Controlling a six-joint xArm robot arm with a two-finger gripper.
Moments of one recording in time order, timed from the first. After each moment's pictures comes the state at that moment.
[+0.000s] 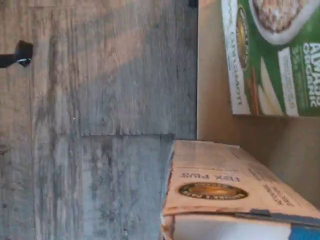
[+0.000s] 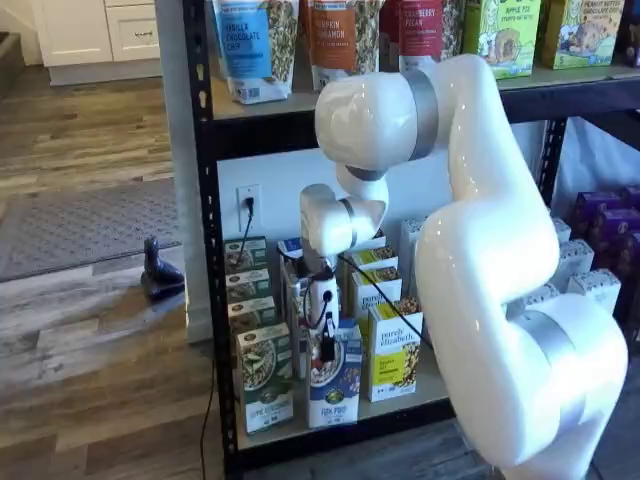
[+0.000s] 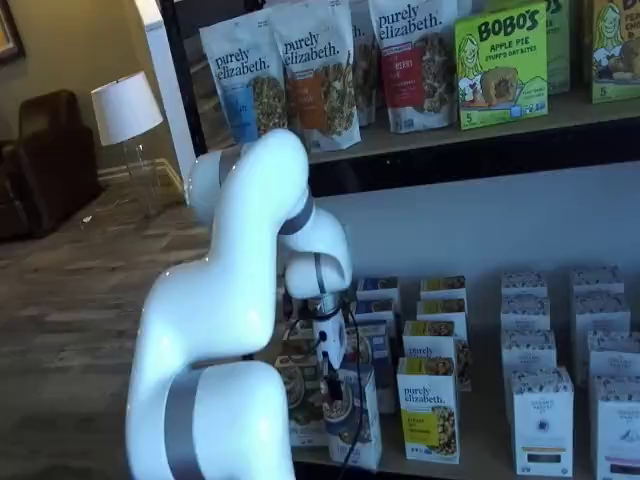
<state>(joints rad) 0.17 0.92 -1.47 -0.05 0.63 -1.35</state>
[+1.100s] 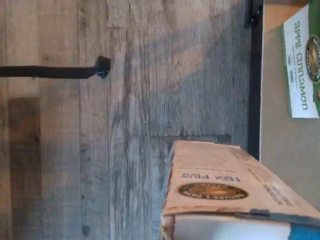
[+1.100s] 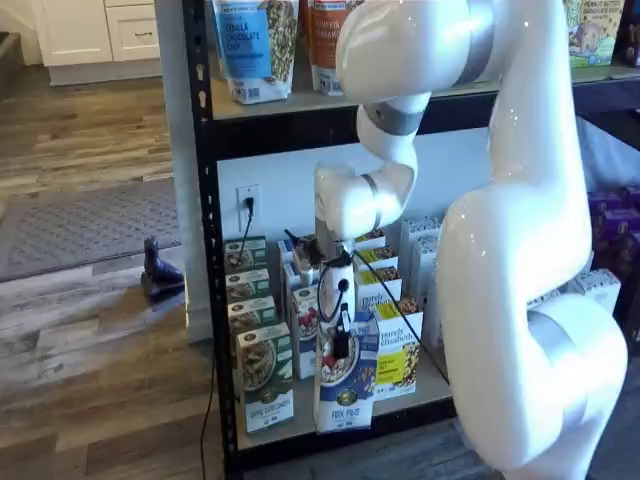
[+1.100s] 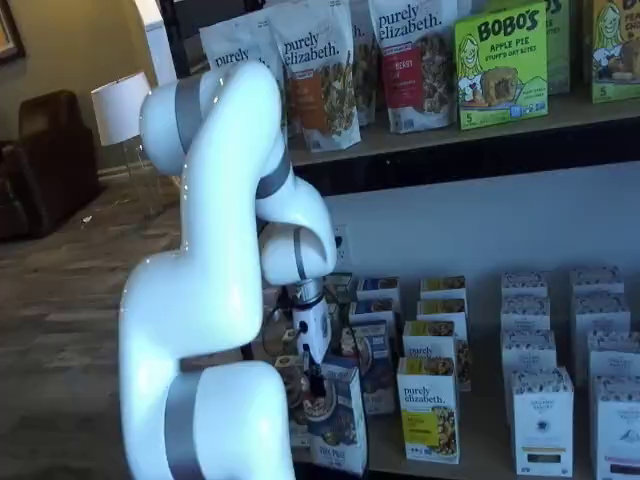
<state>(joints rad) 0.20 0.49 -0.97 -0.02 0.54 -1.35</state>
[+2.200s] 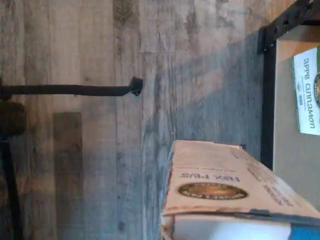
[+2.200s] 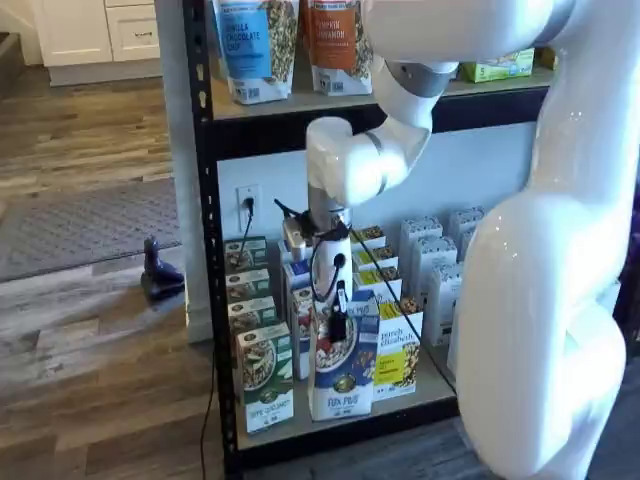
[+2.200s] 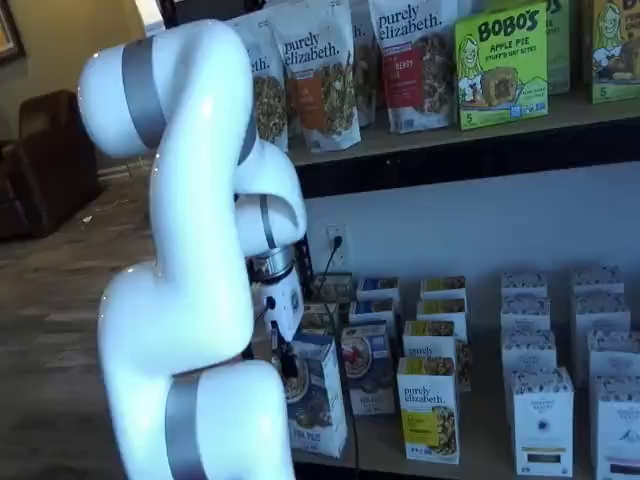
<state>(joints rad) 0.30 0.14 -0.76 -0.04 0.66 -1.23</state>
